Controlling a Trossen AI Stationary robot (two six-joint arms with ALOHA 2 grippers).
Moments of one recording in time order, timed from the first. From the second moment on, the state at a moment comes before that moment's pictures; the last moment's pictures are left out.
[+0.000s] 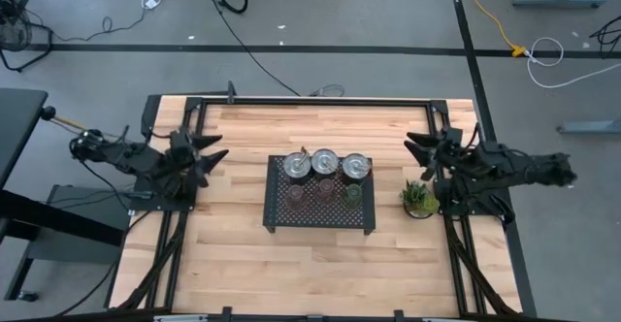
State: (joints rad) left arm -0.40 0.25 0.50 -0.34 -0.90 -0.24; right arm 0.13 0.25 0.41 -0.16 0.61 0.30
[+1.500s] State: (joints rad) left arm -0.40 0.08 0.15 -0.22 -0.75 -0.33; right arm -0.08 0.30 0.02 0.01 -0.04 0.36
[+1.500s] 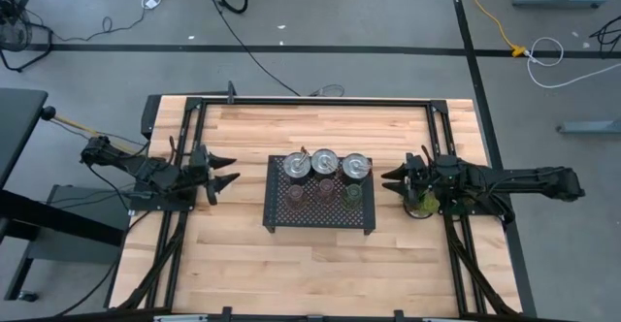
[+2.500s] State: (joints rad) left arm -0.33 0.03 0.01 0.08 -0.70 -0.33; right arm -0.01 0.00 0.02 0.08 0.00 0.36
